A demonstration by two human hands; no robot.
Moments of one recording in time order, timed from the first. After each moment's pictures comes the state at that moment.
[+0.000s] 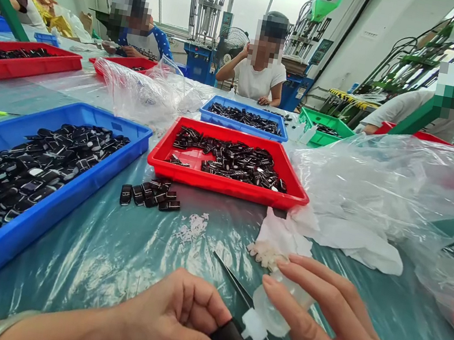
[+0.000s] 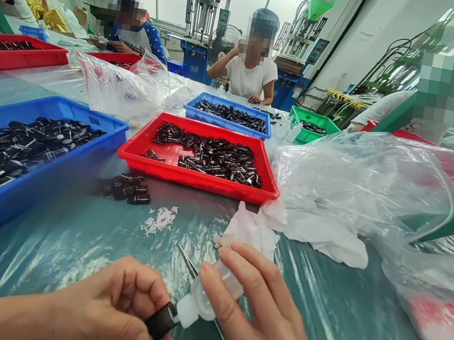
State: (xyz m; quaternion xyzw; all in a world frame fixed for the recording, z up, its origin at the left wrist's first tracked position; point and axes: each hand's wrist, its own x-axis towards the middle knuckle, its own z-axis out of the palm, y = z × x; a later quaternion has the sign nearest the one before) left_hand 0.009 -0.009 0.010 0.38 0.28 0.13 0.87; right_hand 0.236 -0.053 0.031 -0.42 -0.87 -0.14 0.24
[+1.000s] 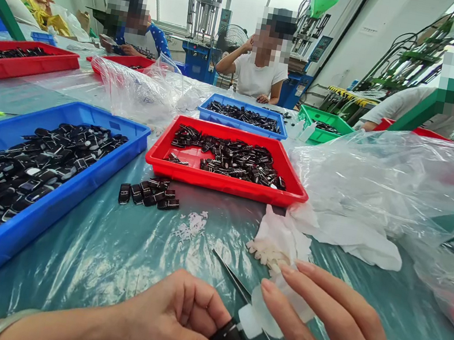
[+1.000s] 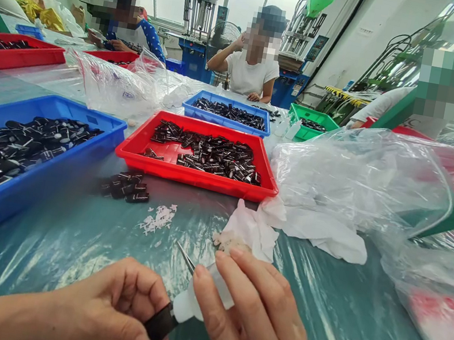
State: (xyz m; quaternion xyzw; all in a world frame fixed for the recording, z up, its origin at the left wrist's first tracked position) left_hand 0.008 -0.008 0.008 0.39 0.27 0.10 0.87; right_hand 0.223 -0.068 0.034 -0.46 -0.83 -0.22 0.24
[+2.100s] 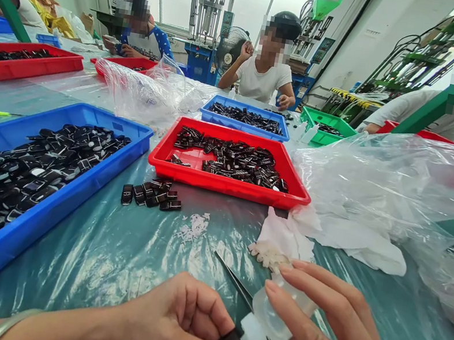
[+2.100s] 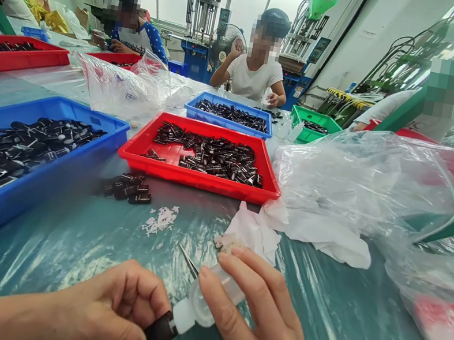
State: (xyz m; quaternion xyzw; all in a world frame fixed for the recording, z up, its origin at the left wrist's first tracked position) left_hand 0.005 -0.008 0.002 0.39 0.26 0.10 0.88; right_hand 0.234 -0.059 0.028 -0.43 -0.85 -0.16 0.25
